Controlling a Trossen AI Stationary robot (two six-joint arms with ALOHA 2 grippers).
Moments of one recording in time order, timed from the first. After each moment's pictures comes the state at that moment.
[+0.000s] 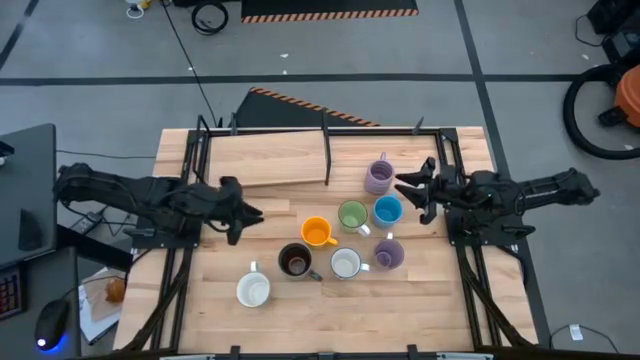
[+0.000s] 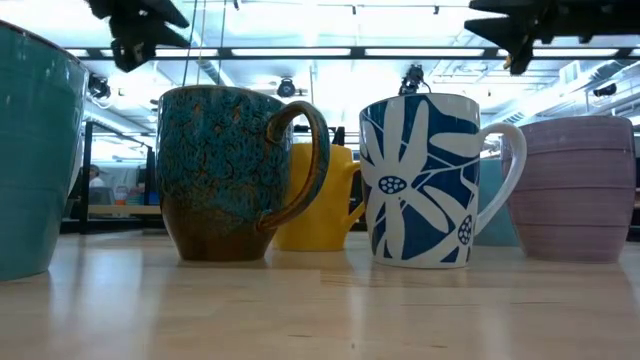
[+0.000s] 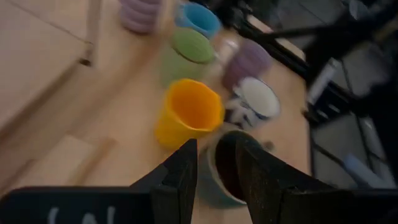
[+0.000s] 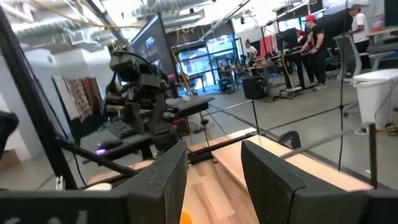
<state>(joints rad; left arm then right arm) -0.21 0.83 0.77 -0.46 -0.18 -0.66 0.11 0.49 0.32 0.32 0.32 0.17</state>
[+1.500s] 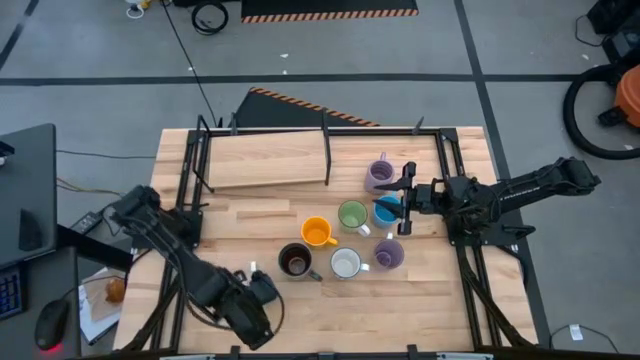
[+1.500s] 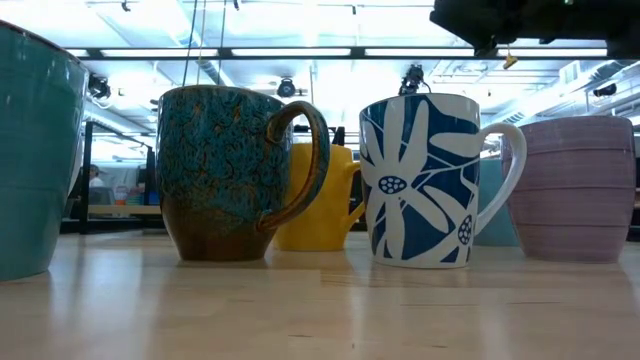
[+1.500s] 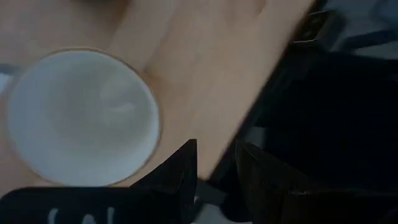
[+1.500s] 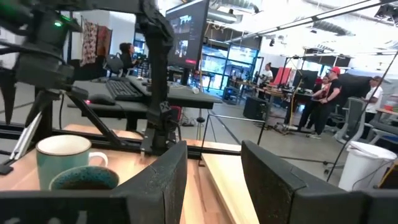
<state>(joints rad) -0.75 1.77 1.63 -1.11 -0.08 -1.28 0.12 0.83 0.34 0.65 0.24 -0.24</state>
